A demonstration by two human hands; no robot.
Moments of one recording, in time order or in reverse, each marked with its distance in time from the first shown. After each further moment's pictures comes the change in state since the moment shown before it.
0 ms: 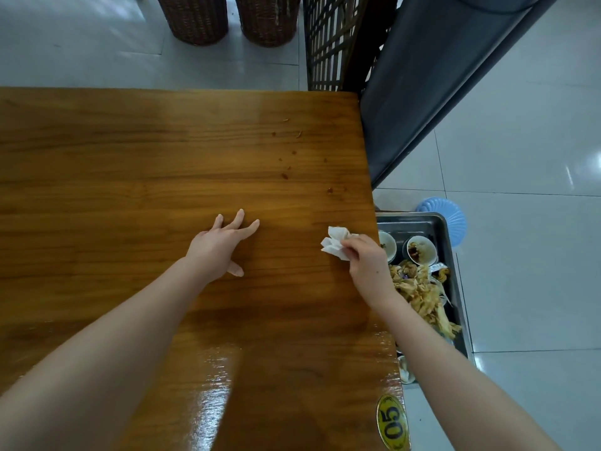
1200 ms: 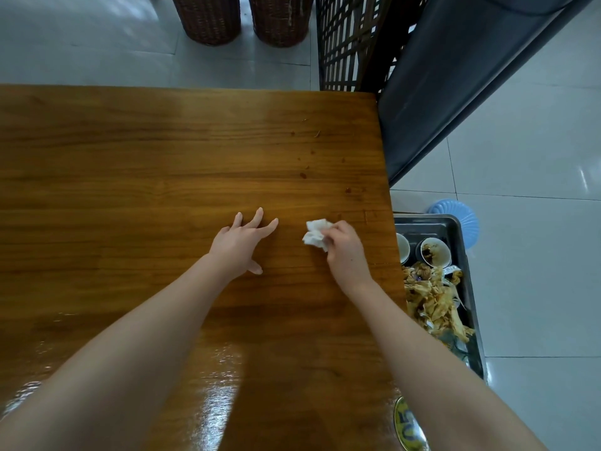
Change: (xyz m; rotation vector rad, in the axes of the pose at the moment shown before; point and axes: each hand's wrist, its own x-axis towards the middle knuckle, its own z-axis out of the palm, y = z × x) left_hand 0.003 -0.003 0.000 0.018 -0.004 0.033; right_hand 0.024 -0.050 0.047 0.020 -0.030 -0.035
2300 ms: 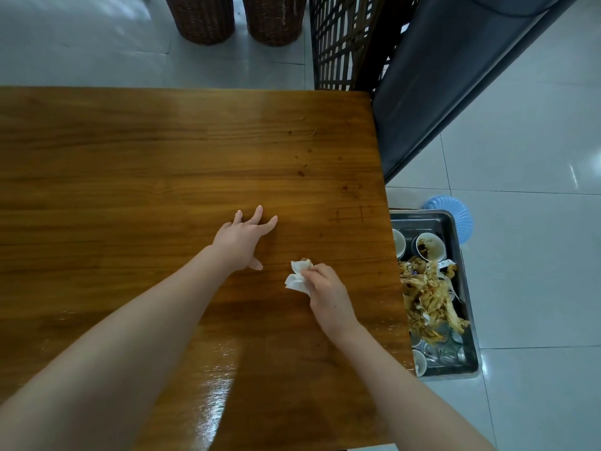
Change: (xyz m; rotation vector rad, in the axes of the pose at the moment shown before) left_hand 0.001 -0.003 0.001 0.034 0.004 0.037; right_hand -0.080 -0.027 0.021 0.015 -0.090 -0.069
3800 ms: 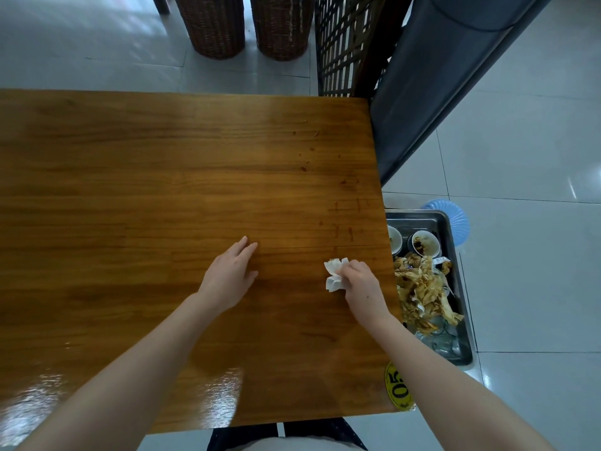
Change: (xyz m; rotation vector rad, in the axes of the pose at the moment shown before) left_hand -0.082 0.005 0.079 -0.336 0.367 -0.094; right_hand -0.034 0.038 -0.041 -0.179 -0.014 0.059
